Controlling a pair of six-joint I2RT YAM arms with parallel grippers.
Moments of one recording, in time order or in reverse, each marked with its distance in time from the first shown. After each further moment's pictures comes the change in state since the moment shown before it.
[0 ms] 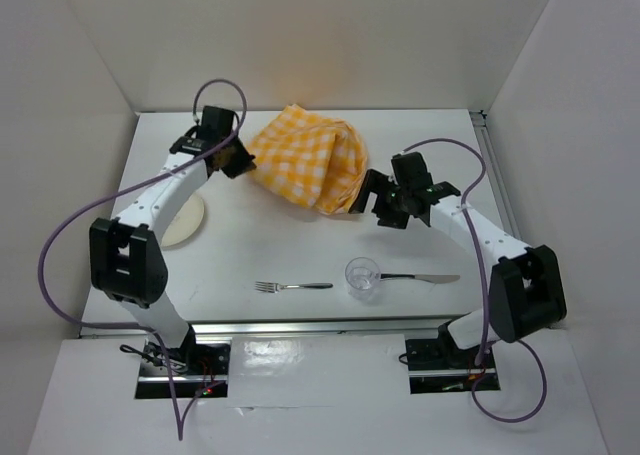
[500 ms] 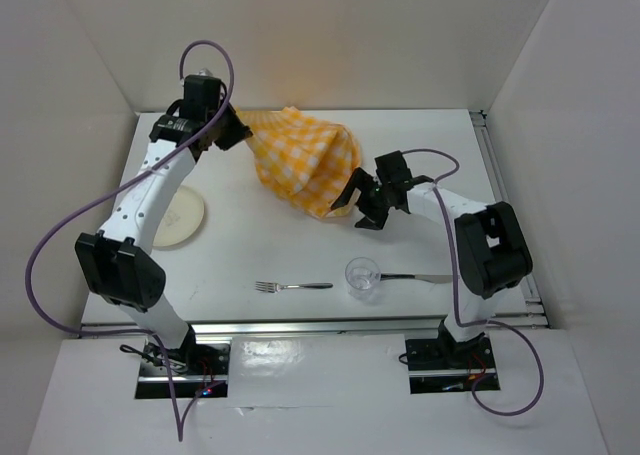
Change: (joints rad) left arm 0.000 -0.050 0.294 -0.109 0.002 0.074; right arm -0.001 0.296 0.070 0.167 -0.156 0.203
